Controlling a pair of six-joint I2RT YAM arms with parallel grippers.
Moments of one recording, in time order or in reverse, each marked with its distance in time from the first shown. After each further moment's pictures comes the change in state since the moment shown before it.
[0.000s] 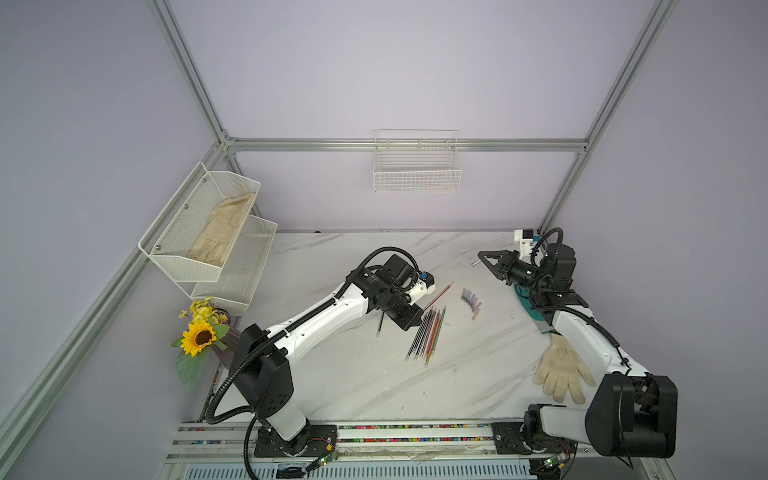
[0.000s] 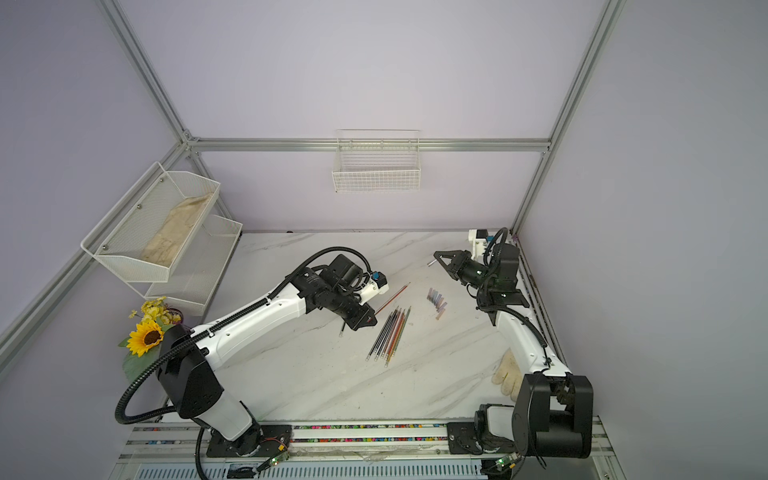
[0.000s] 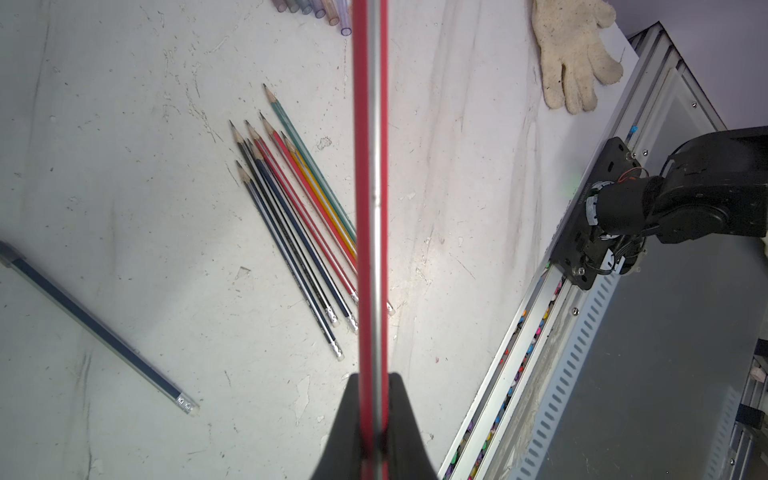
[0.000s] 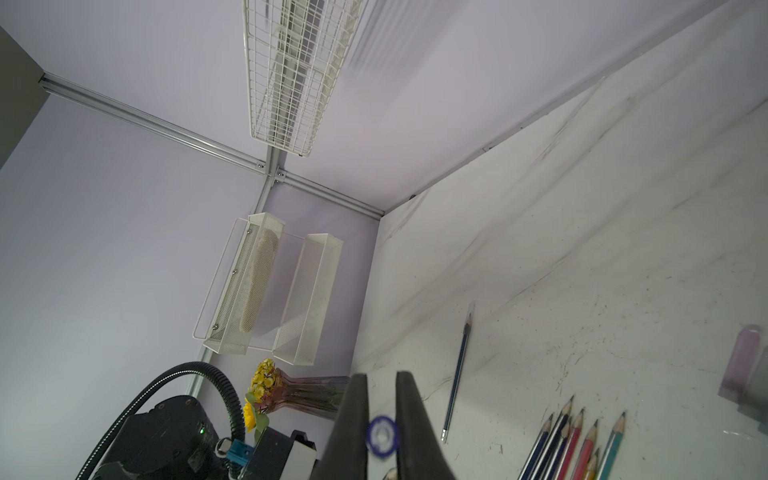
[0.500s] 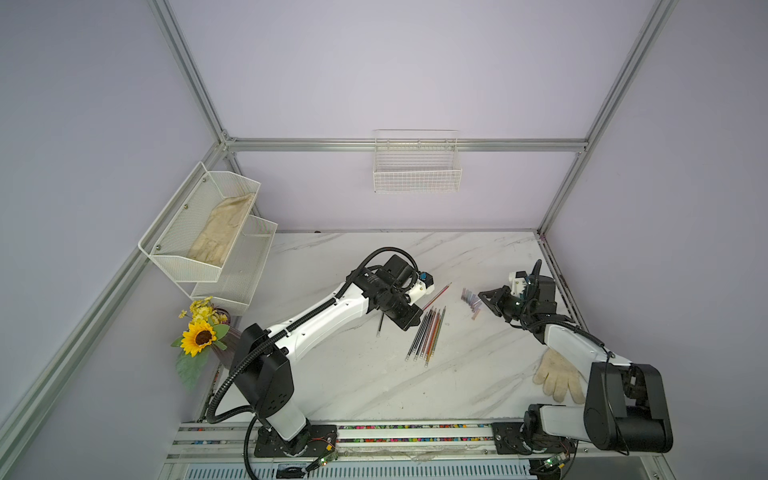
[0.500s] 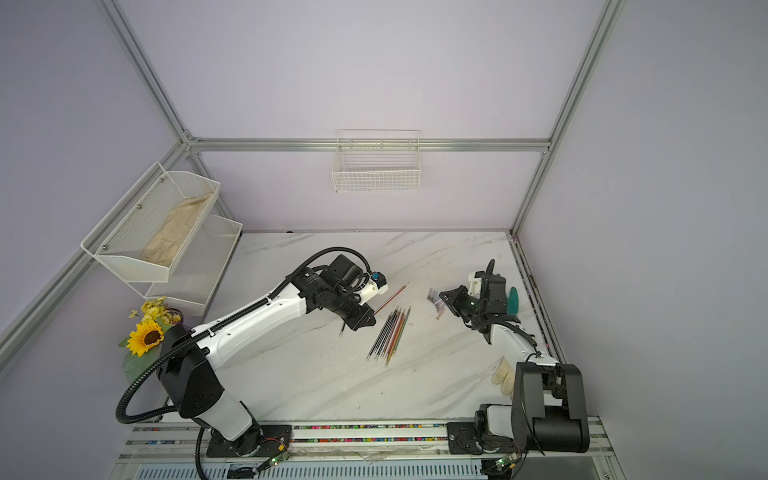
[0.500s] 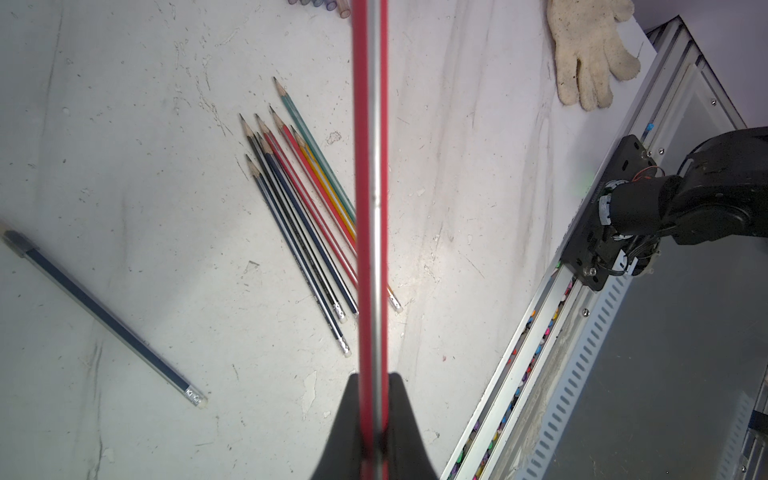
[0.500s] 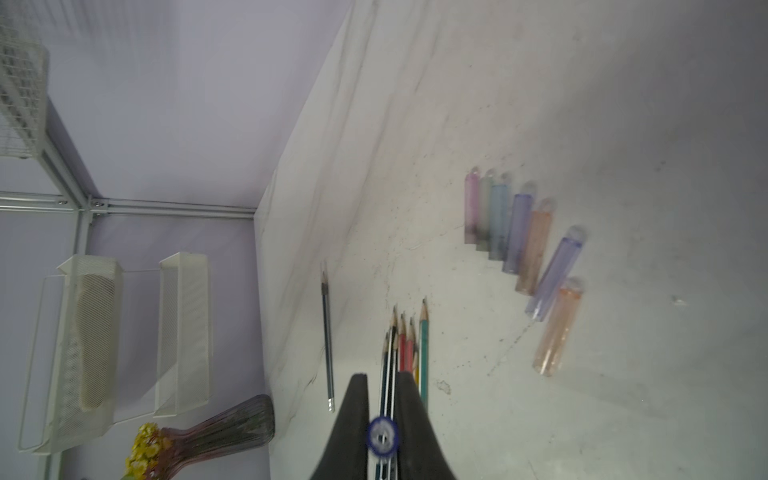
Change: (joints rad) left arm 0.000 0.003 0.000 -0.008 -0.020 -0.001; right arm -0.018 0.058 -0.249 -0.129 0.234 -0.108
